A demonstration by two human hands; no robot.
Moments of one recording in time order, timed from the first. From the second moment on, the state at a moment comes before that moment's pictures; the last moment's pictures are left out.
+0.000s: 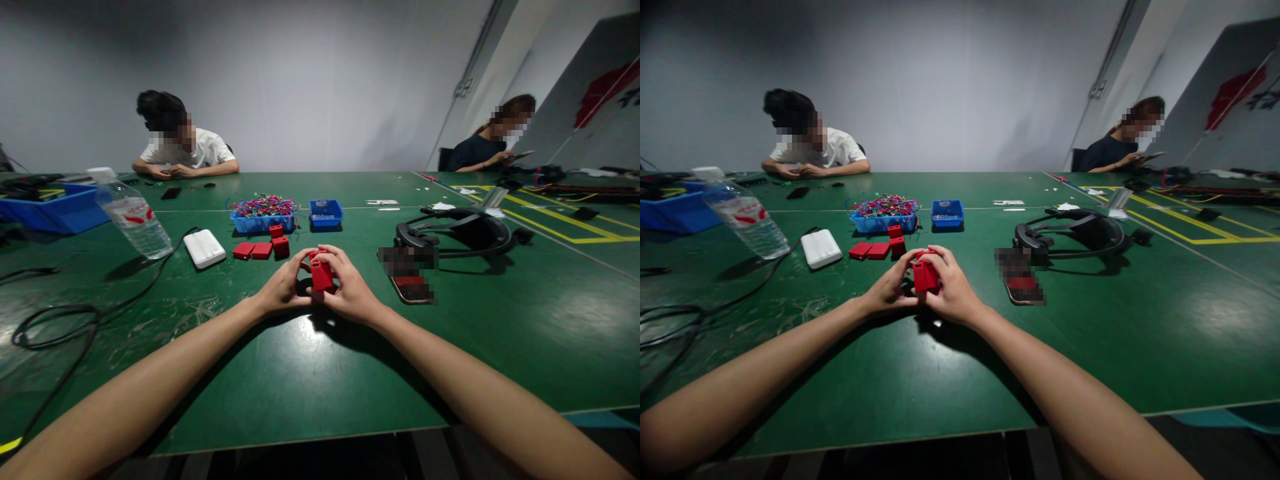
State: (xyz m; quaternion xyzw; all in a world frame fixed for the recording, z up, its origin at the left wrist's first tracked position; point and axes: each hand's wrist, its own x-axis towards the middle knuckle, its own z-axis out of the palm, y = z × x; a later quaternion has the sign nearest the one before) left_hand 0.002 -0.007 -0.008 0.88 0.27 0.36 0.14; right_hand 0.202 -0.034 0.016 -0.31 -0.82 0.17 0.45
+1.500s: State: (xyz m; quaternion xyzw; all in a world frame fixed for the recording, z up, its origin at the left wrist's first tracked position) left_hand 0.013 -0.010 0.007 0.60 0.34 0.40 0.60; right_hand 0.202 -0.033 0.008 -0.36 -0.75 0.40 0.38
